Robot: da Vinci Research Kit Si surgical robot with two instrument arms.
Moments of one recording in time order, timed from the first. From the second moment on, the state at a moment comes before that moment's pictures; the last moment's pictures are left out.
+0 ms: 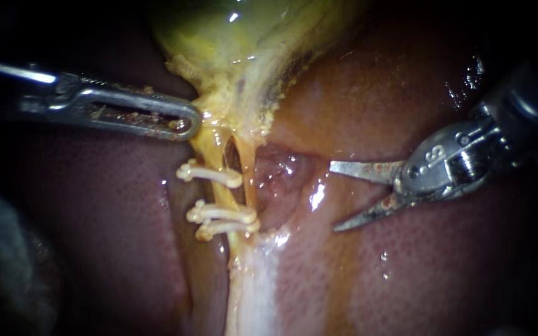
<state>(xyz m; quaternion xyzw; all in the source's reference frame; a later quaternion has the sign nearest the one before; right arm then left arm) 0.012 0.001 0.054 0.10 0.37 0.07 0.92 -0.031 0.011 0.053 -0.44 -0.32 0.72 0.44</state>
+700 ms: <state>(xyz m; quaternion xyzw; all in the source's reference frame) 0.019 -0.002 0.054 0.22 0.40 0.13 0.88 -0.031 0.011 0.053 -0.44 -0.32 0.72 0.44</state>
